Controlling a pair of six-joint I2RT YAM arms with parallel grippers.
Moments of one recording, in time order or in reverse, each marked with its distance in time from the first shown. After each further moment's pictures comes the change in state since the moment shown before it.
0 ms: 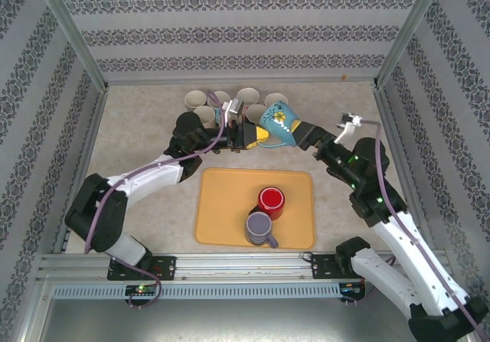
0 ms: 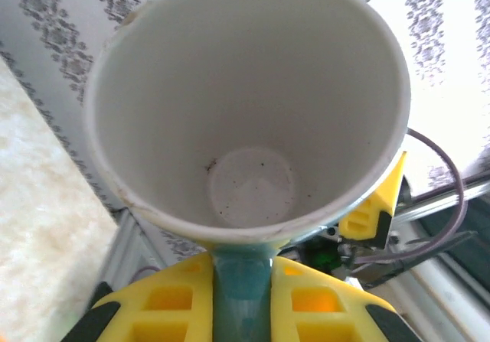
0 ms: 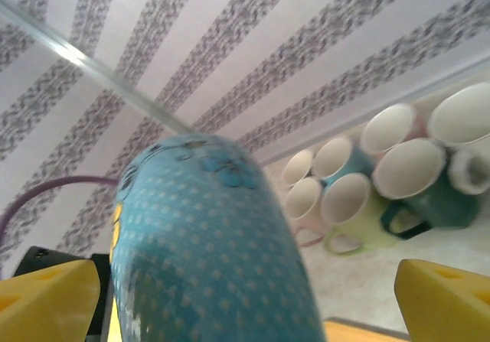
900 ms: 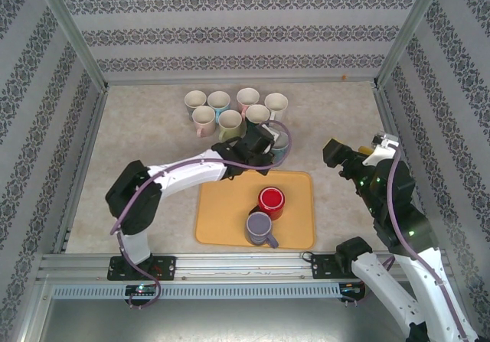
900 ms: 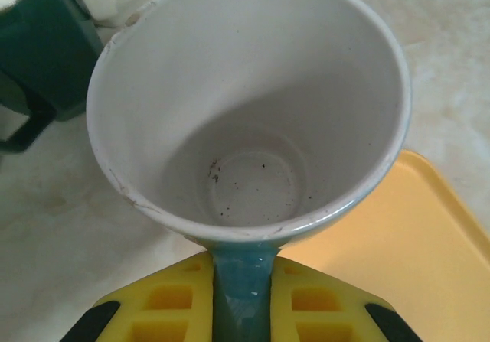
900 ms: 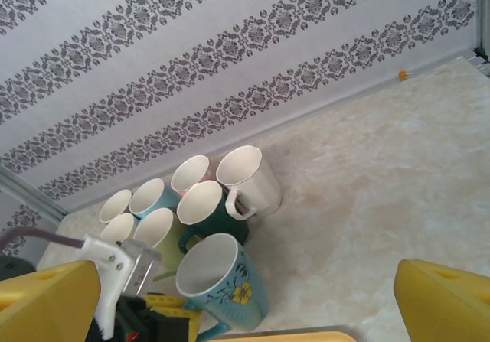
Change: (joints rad) left arm -0.290 0.317 0.390 -1.067 -1.057 1.048; right arm -0.024 -0.199 0.093 -0.468 0.388 -0.286
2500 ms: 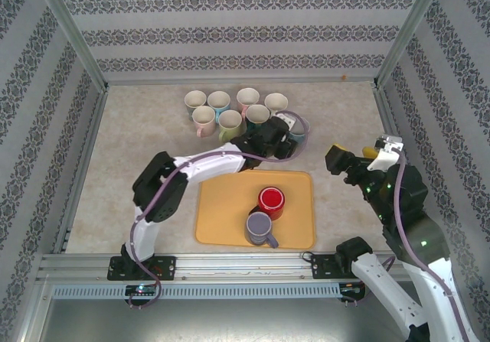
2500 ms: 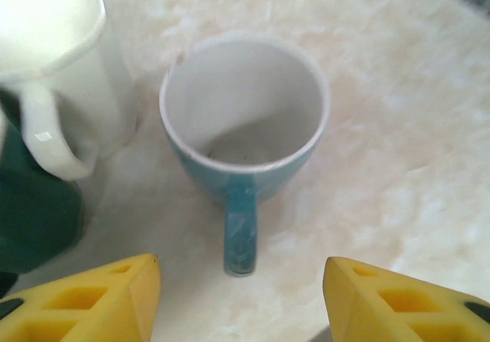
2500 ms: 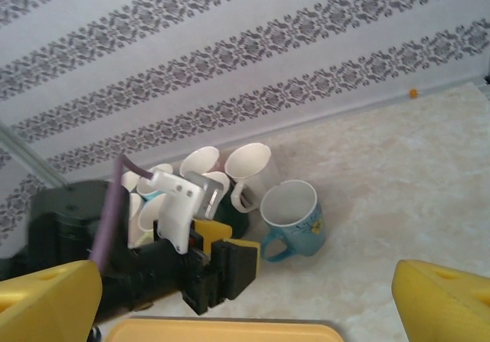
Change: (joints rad) left arm 0.002 0.177 0.195 0.181 -0.038 0.025; right arm 0.000 -0.022 0.091 -0.093 -0.071 -0.118
